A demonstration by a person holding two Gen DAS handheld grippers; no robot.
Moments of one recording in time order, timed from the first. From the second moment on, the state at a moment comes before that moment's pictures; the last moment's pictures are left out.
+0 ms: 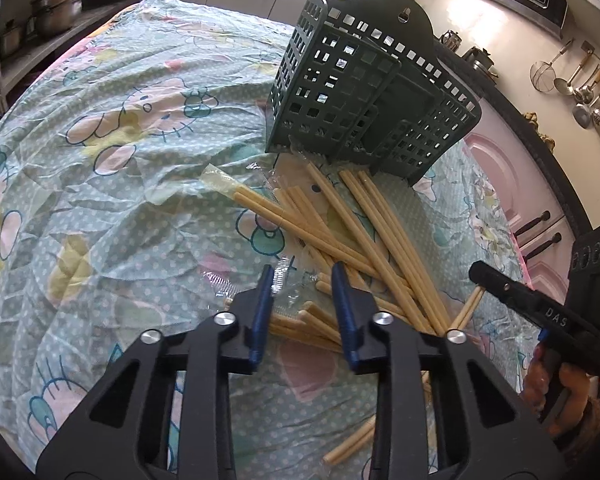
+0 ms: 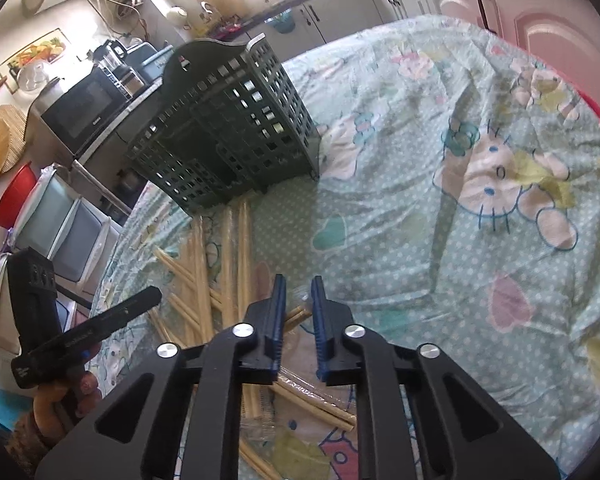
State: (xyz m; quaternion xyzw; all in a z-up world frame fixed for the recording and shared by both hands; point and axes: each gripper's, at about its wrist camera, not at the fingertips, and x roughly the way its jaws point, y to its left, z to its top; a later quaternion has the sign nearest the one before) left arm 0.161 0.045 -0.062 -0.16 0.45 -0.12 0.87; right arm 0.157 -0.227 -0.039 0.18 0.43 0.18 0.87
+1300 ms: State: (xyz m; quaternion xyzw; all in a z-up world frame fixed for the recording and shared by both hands) left arm 0.117 0.014 0.130 -0.07 0.26 -0.23 0.94; right arm 0.117 -0.169 0.159 0.04 0.22 0.32 0.92
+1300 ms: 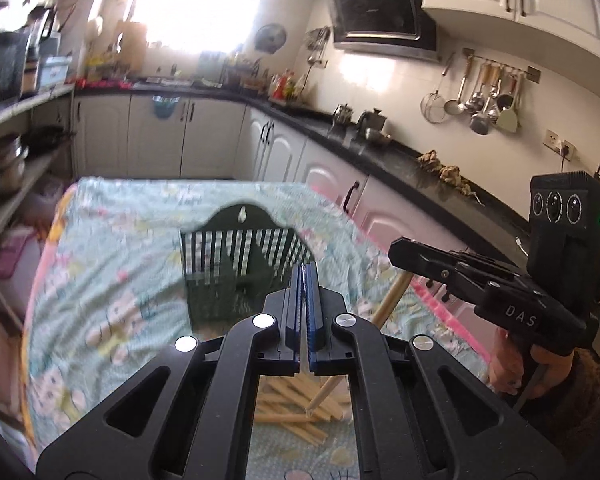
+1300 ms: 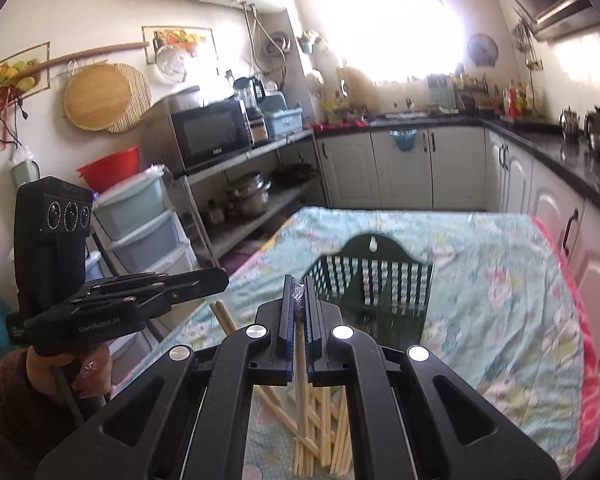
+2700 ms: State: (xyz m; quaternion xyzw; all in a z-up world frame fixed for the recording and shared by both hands) left arm 0.250 0.019 0.206 -0.05 0.19 -0.14 0.97; right arm 0.253 -0.183 0.221 0.03 0.14 0.23 0.96
